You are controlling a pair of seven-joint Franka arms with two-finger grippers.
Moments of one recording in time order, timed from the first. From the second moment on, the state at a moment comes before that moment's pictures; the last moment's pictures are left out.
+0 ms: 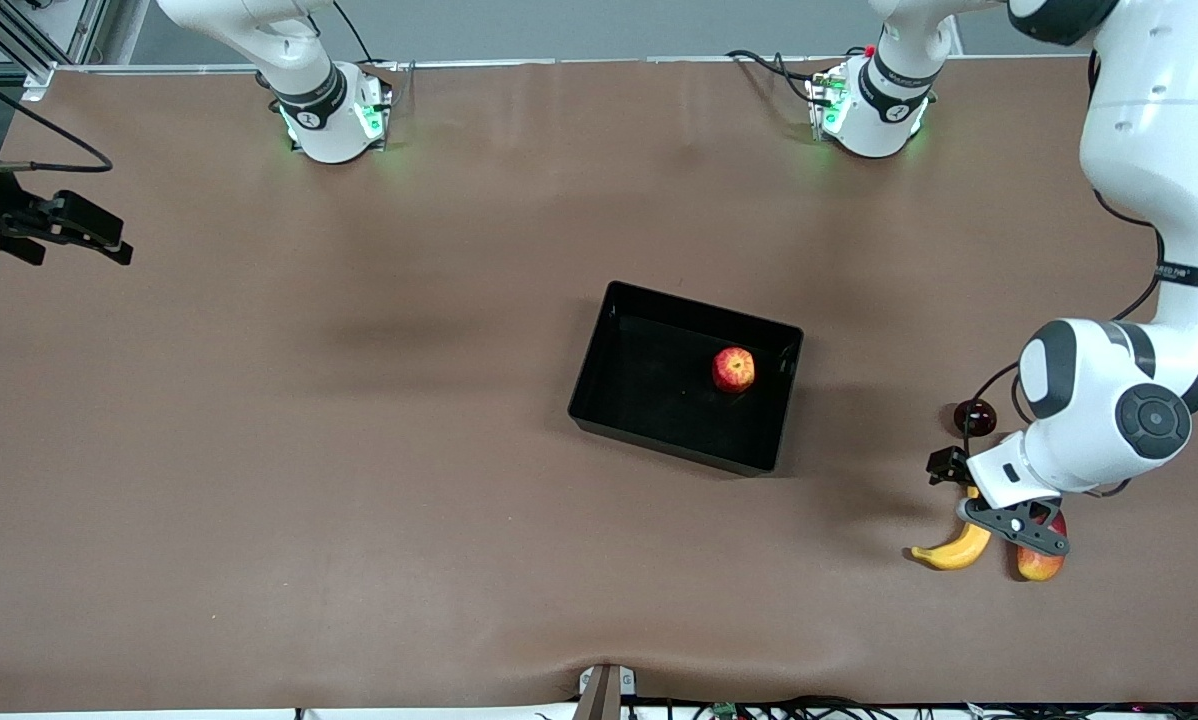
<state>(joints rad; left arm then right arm) 0.20 0.73 -0.24 -1.50 0.17 2.29 0.43 0.18 -0.02 -0.20 -1.57 0.02 1.50 0.01</state>
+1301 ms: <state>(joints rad) 0.19 0.88 -0.18 -1.42 0.29 2.47 0.49 0.02 -0.02 -0.04 -1.54 0.01 1.52 0.01</state>
